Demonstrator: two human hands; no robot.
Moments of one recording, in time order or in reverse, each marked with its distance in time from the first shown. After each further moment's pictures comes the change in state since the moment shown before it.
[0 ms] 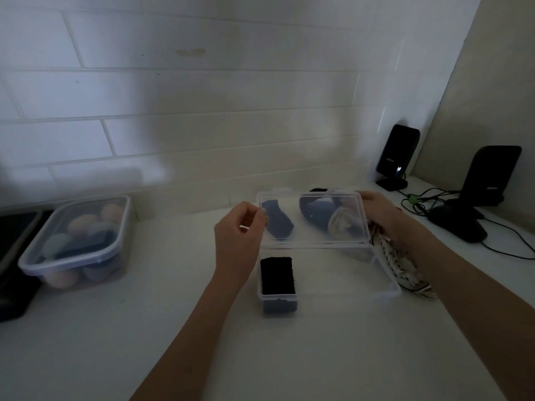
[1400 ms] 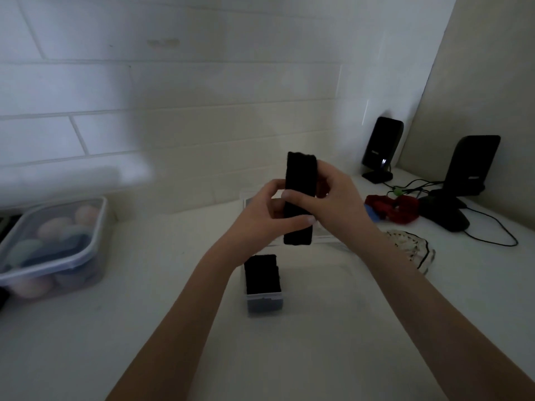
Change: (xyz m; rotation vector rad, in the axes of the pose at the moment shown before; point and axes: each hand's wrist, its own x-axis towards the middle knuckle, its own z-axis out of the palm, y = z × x) left_hand 0.020 0.030 0.026 -0.387 -0.742 -0.181; right_hand -0.090 -0.087 0.062 0.063 0.131 -0.453
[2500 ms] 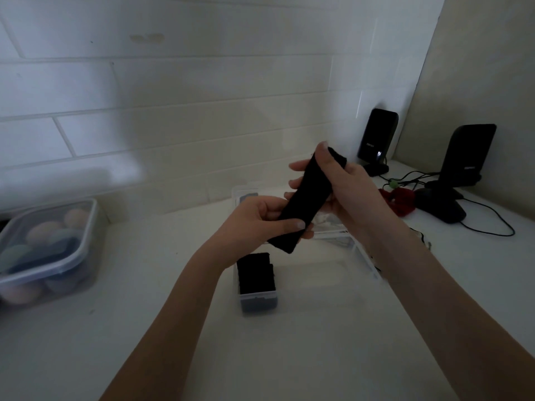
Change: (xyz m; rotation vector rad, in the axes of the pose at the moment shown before) left_hand -0.006 0.007 0.003 -0.011 -0.092 -0.085; right_hand 0.000 -0.001 -0.024 0.470 -0.078 0.250
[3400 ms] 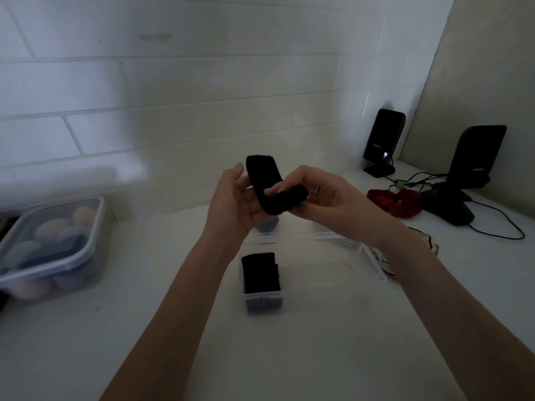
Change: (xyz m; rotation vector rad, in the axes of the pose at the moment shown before) left_hand 0.009 0.011 -0.014 -0.529 0.470 -0.044; right_hand -0.008 -0.002 0.009 -0.367 -0.455 -0.279
